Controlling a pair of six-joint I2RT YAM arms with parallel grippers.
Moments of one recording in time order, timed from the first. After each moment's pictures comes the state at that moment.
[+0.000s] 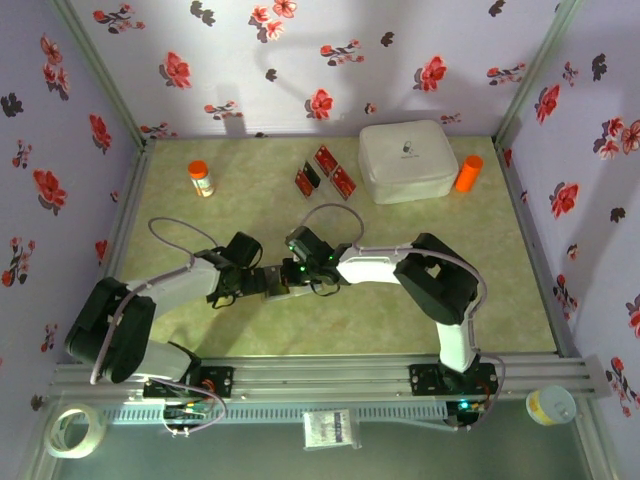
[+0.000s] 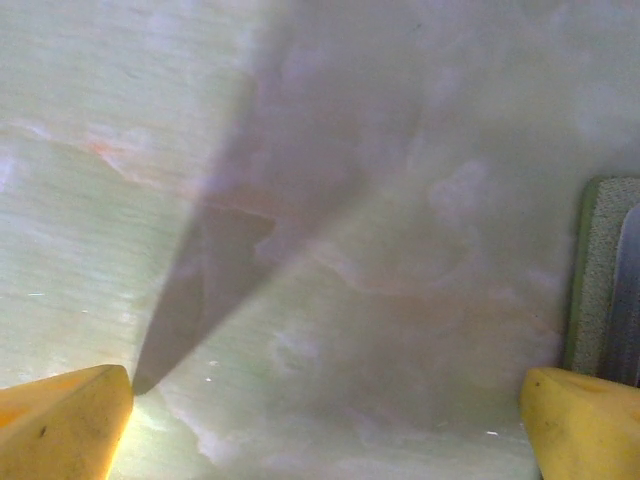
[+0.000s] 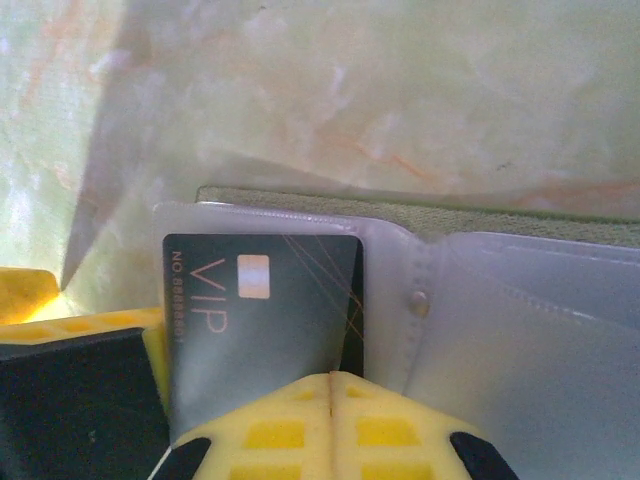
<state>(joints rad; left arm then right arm) -0.56 1.40 0.66 -0.58 -0.21 -0.72 0.97 1.94 1.12 -0.06 -0.20 0.81</state>
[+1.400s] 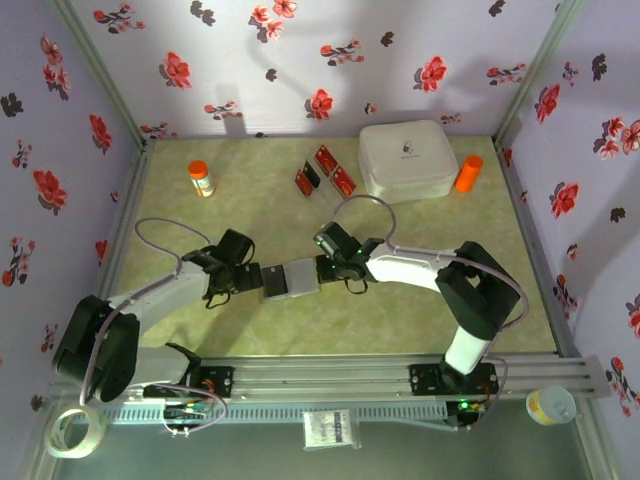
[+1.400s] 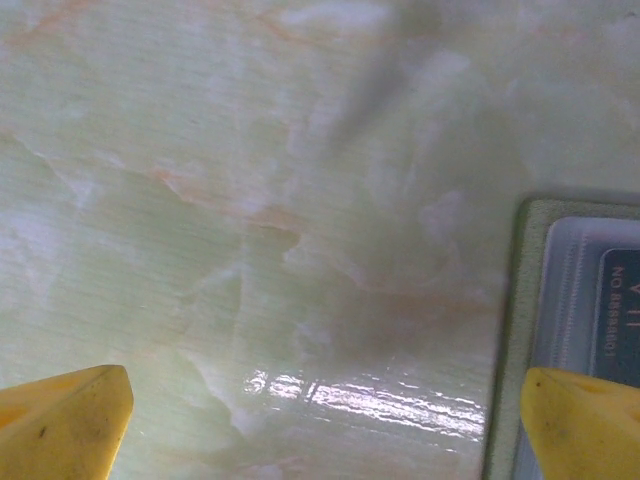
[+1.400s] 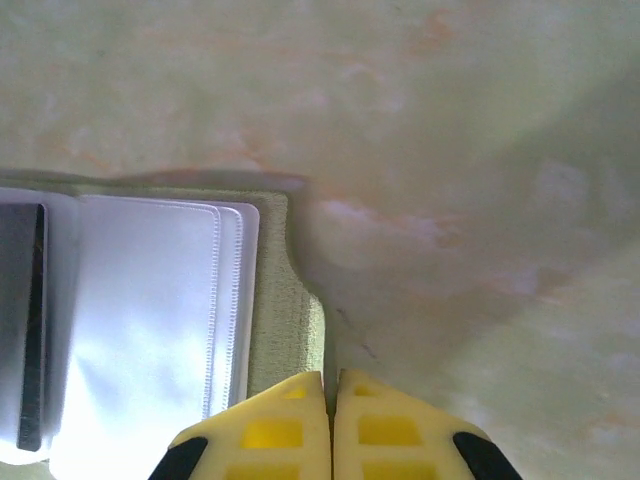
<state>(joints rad) -0.53 1.29 0.66 -0.61 -0.20 -0.70 0.86 1.70 0.97 -0.31 0.03 0.62</state>
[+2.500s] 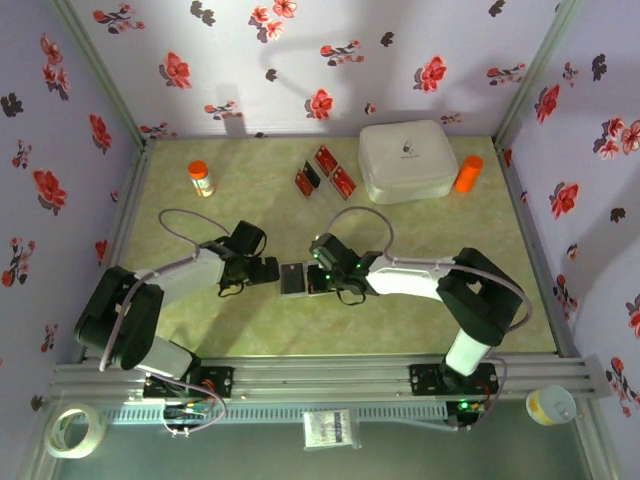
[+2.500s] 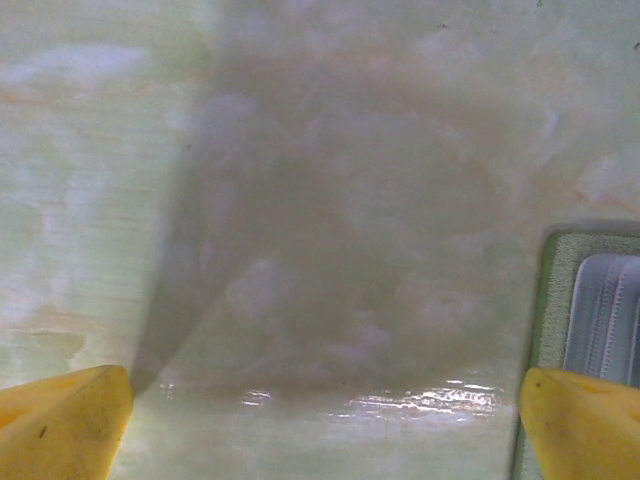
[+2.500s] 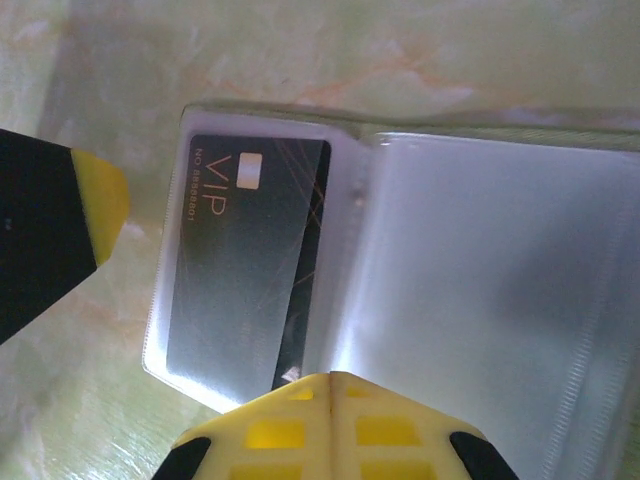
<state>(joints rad) -0.55 1.48 0.73 -0.48 -0.08 -0.63 0.94 1.70 0.90 -0.15 -0.08 0.75</state>
